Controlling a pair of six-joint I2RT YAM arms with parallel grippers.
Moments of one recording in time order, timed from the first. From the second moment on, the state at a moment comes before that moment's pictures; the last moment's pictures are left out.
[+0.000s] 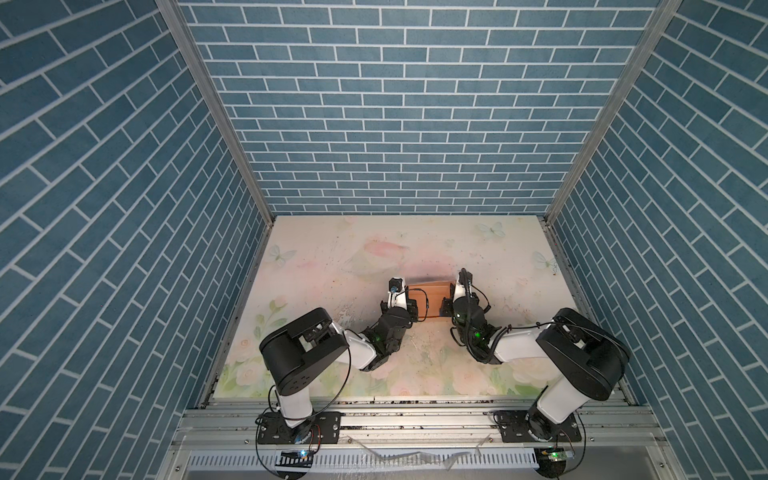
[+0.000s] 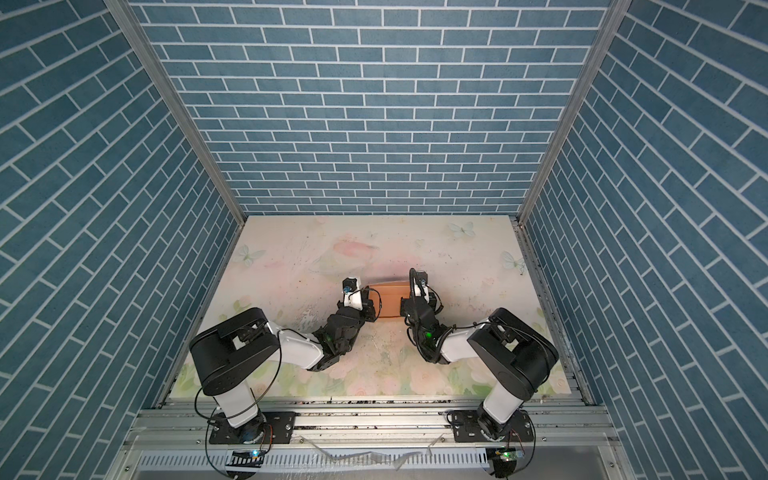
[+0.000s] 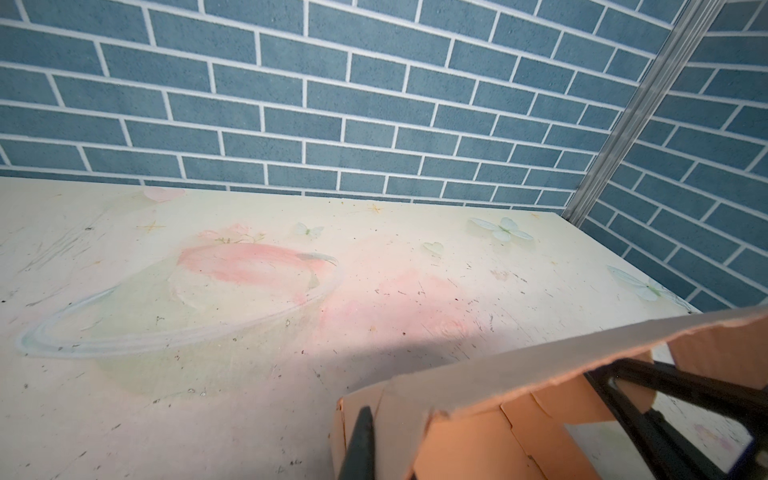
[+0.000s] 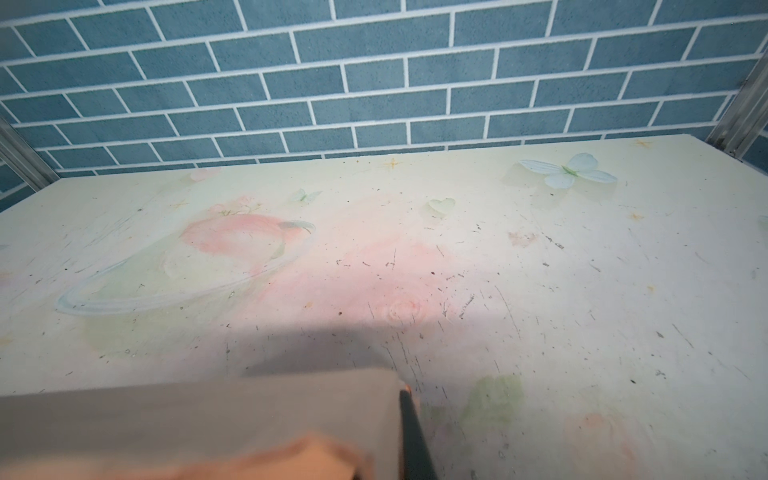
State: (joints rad) left arm -0.94 1.77 0.58 0.99 -0.65 -0.34; right arm 0.81 1.64 0.48 0.84 0.61 0.31
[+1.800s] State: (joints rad) left arm -1.02 1.01 0.52 -0.20 -0.73 -0.66; right arm 0.83 1.83 0.32 1.32 0.54 0.22
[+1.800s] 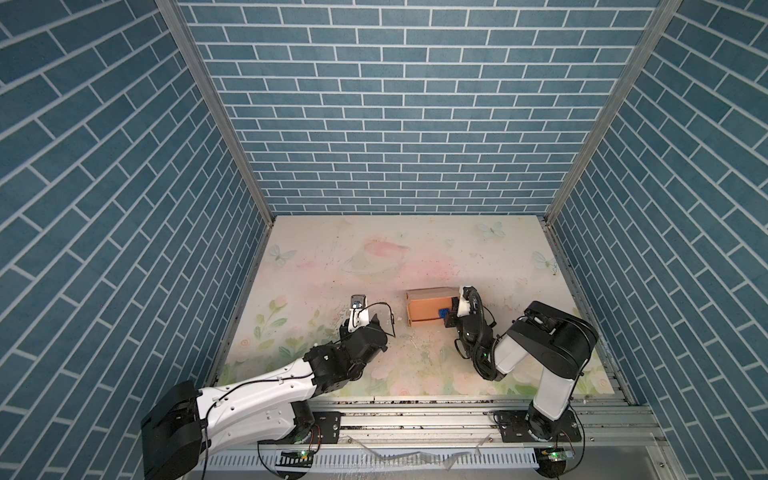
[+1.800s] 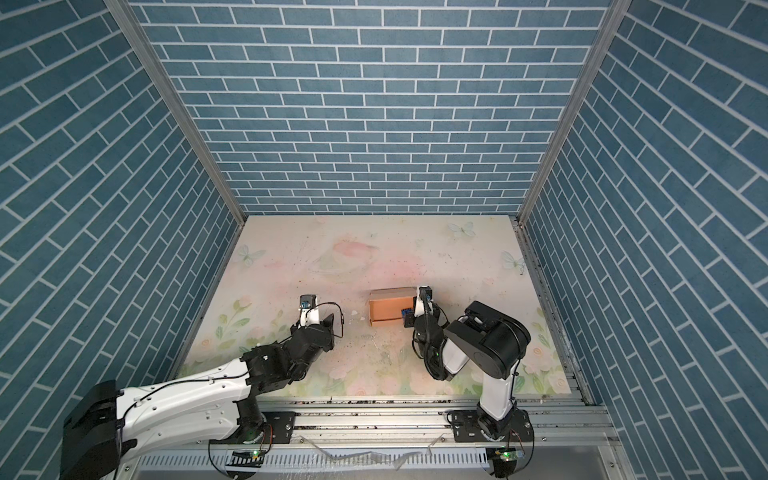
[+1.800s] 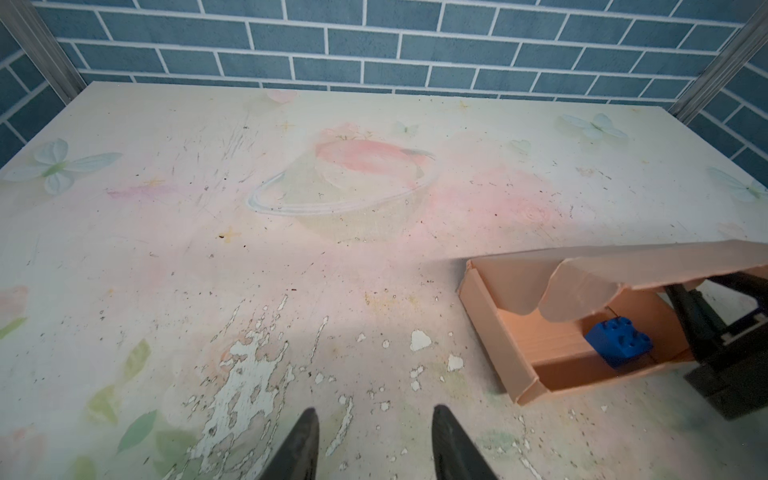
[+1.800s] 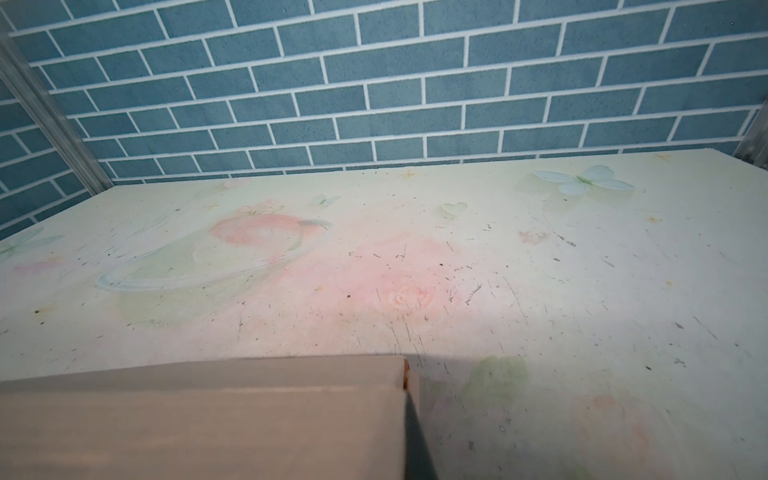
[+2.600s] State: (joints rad) left arm -0.87 1.07 0.67 -0.44 -0.65 -0.69; right arm 0.89 1.91 0.49 1.21 0.28 0.17
